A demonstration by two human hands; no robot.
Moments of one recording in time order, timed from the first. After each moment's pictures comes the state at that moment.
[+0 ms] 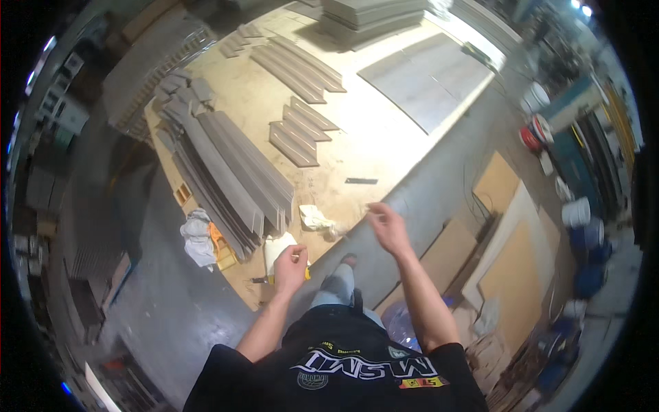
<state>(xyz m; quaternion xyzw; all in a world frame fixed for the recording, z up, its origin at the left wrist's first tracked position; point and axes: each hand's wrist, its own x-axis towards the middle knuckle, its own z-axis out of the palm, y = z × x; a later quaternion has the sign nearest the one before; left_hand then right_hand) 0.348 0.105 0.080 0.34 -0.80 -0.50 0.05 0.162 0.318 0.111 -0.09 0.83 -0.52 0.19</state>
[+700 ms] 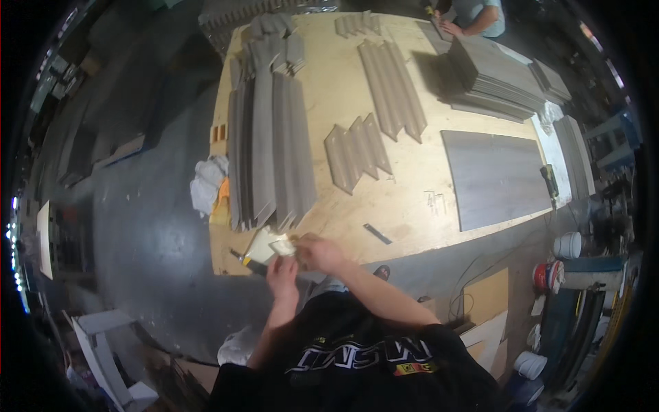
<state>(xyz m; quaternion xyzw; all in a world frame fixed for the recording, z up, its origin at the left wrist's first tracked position) 0.302 0.193 0.031 0.55 -0.24 -0.66 0.45 0.131 0.189 0.049 -0.60 0.64 -0.34 0.34</state>
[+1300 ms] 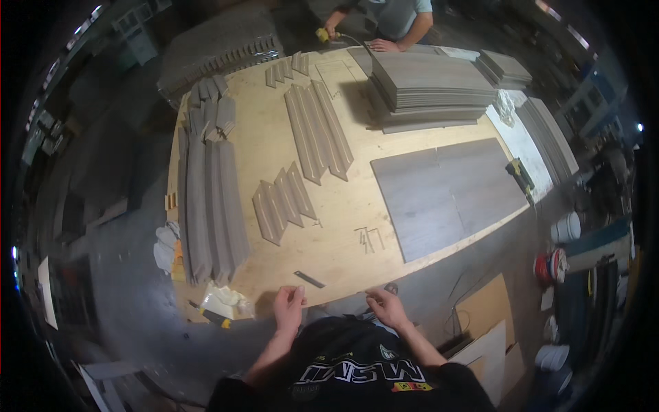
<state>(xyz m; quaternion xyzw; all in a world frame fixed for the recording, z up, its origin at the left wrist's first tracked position) 0.110 0.258 0.088 0.53 -0.50 -0.62 0.29 -0.108 0.449 0.065 -0.36 0.76 -0.36 0.39</state>
